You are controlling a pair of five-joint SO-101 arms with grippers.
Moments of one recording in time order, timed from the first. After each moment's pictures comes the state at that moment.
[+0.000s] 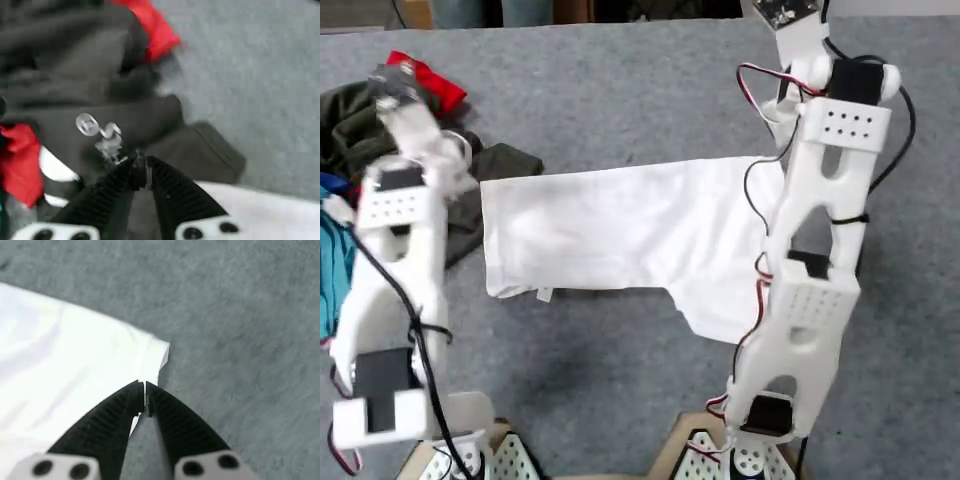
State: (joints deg) left arm -16.5 -3.3 17.5 39.7 8.5; right arm 10.2 34.5 -62.8 100.9 35.0
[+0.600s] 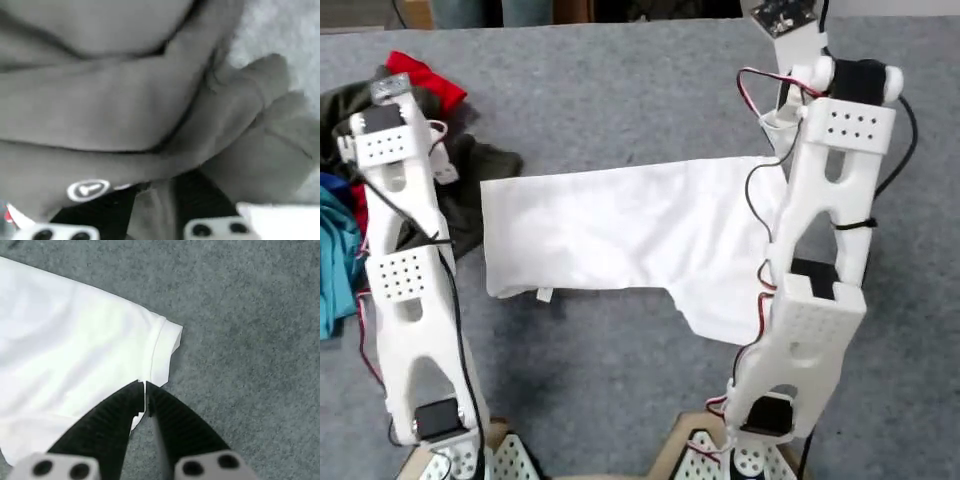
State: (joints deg) left arm -22.2 68.6 -79.1 97.7 6.9; right arm 10.2 29.9 -54.7 100.4 35.0
